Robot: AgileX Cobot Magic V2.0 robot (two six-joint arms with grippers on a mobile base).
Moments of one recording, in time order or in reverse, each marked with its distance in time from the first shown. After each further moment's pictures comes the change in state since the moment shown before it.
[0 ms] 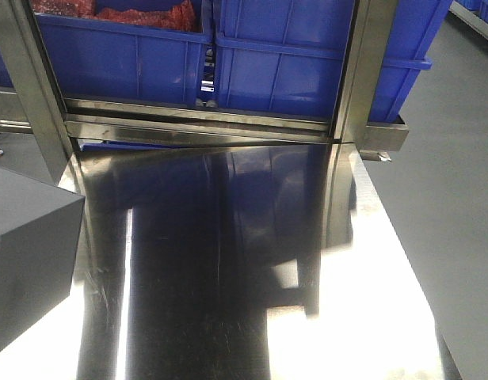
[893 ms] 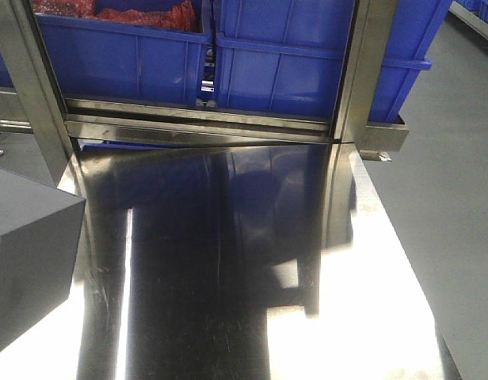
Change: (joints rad) left arm 0.000 0.000 0.000 0.000 0.000 0.000; right arm 0.000 0.000 0.000 0.000 0.000 0.000
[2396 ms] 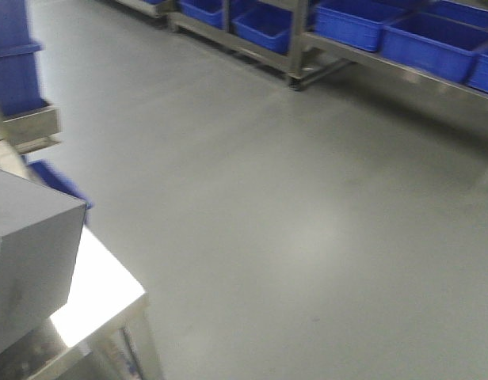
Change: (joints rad) left arm 0.000 -0.001 0.000 0.000 0.000 0.000; right arm 0.000 0.000 0.000 0.000 0.001 0.000
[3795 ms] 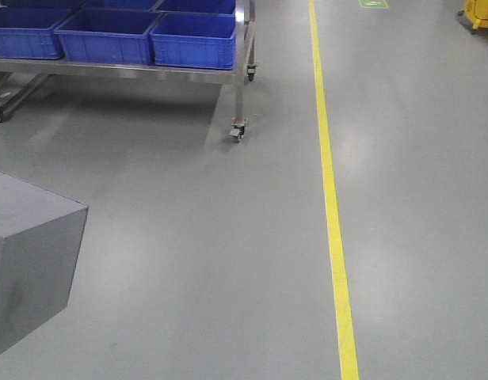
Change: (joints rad) left arm 0.000 0.000 0.000 0.000 0.001 0.000; right arm 0.000 0.000 0.000 0.000 0.000 0.000
